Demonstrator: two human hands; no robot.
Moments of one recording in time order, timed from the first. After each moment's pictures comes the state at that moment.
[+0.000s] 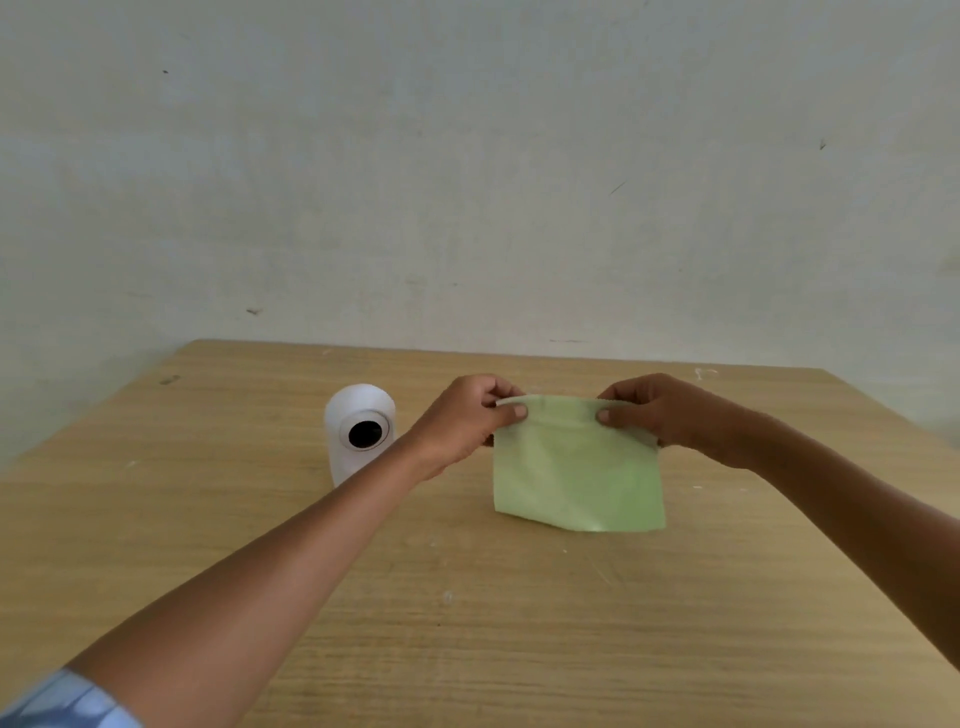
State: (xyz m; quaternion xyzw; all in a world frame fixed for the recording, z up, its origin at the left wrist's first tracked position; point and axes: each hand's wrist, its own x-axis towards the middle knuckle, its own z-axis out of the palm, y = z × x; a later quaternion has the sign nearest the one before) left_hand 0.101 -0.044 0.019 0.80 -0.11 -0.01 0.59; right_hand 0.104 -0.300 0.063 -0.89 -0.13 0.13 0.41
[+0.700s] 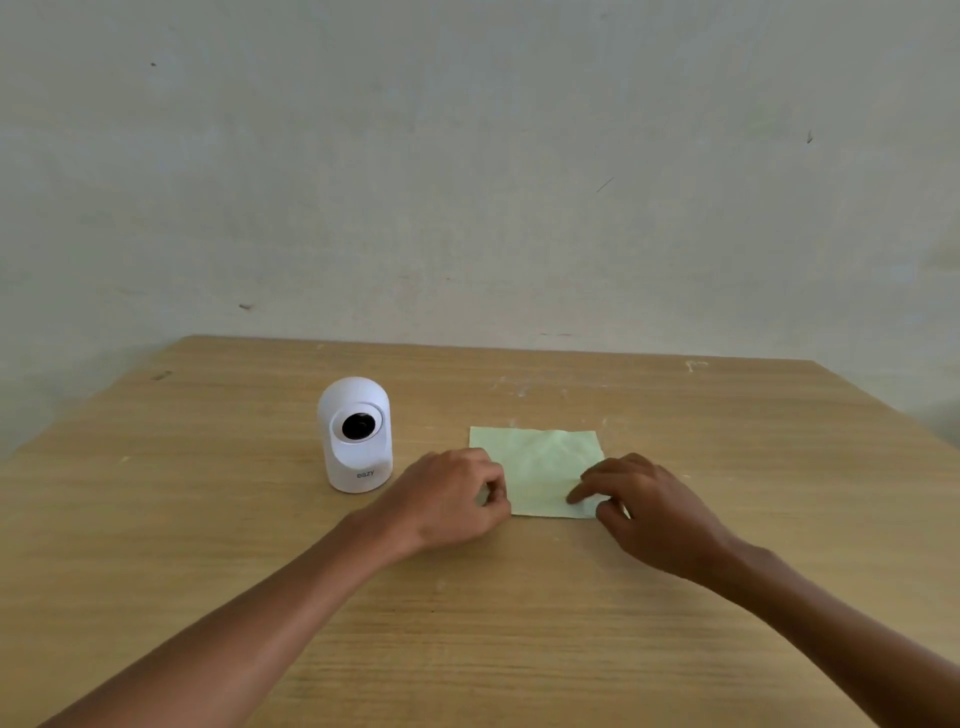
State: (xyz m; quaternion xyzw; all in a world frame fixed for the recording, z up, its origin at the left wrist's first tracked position) left_hand 0.042 -0.036 -0.020 0.95 -0.24 0.07 0.18; right_hand 0.041 -0.295 -0.023 -0.96 -0.24 -0.10 0.13
